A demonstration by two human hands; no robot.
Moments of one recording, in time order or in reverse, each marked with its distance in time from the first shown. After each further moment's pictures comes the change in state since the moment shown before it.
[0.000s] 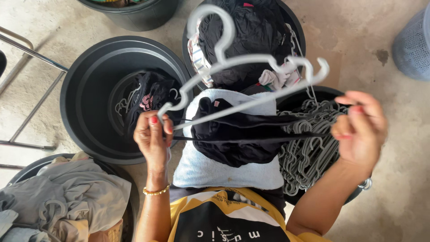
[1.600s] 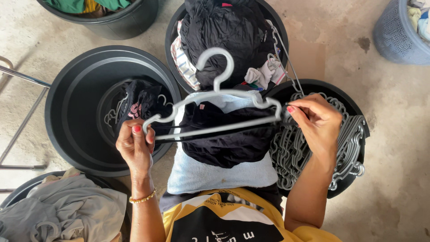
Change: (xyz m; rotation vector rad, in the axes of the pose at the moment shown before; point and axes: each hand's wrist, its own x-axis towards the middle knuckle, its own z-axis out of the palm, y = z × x) left_hand 0.010 -0.001 -0.018 0.185 -0.034 -0.010; right_hand -0.001 0.007 0.066 -0.654 -0.022 -0.100
